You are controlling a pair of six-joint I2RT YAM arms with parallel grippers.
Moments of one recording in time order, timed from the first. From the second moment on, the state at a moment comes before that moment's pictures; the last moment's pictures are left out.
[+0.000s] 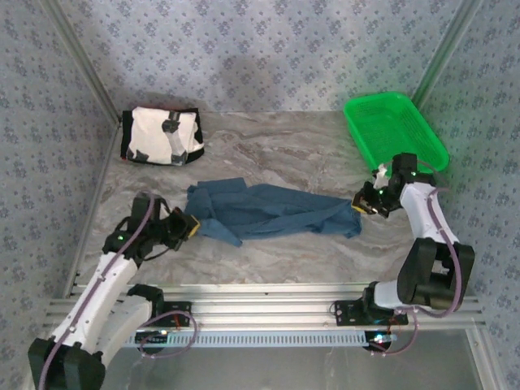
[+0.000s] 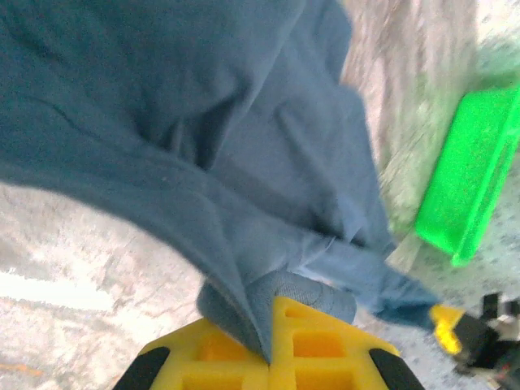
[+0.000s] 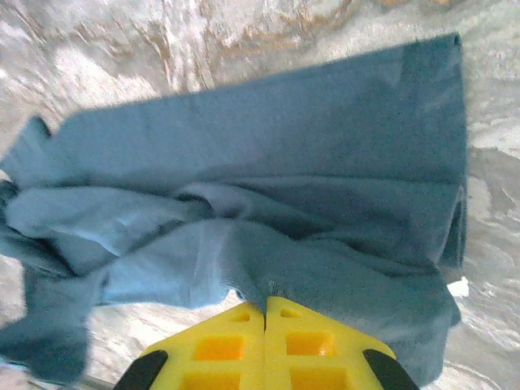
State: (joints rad) left arm -0.19 0.78 0.63 -0.65 0.41 -1.12; right arm -0.15 1.35 1.00 -0.95 -0.47 0.20
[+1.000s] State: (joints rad) left arm -0.02 0.92 0.68 -0.70 0.54 -0.92; right arm 0.71 1.52 1.10 -1.09 0.15 -0.06
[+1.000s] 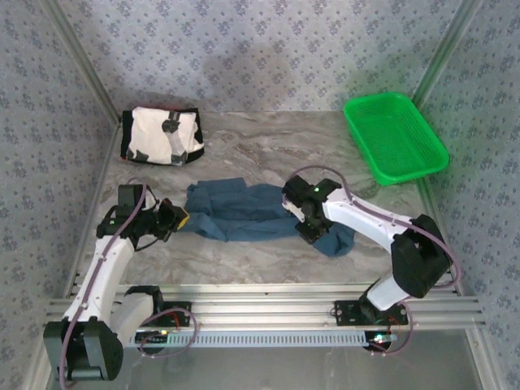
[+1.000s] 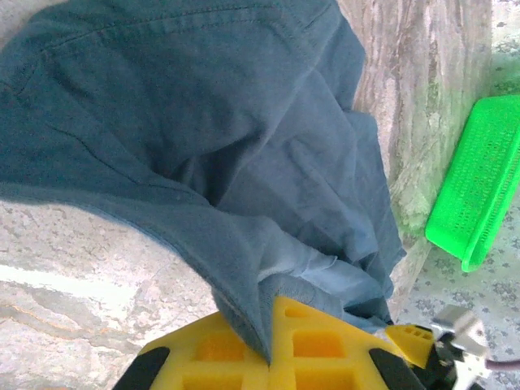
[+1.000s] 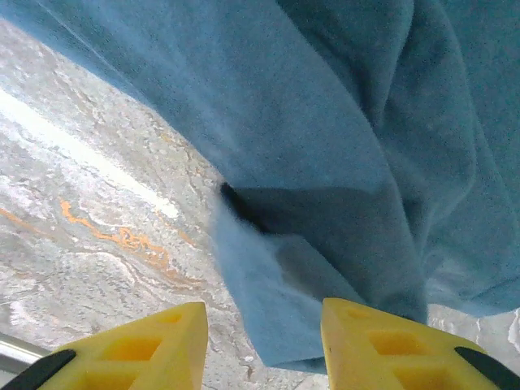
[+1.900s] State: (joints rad) left arm -0.02 0.94 0.63 -0.69 0.55 -0.87; right arm 0.74 1.51 1.02 -1.01 -0.04 0.83
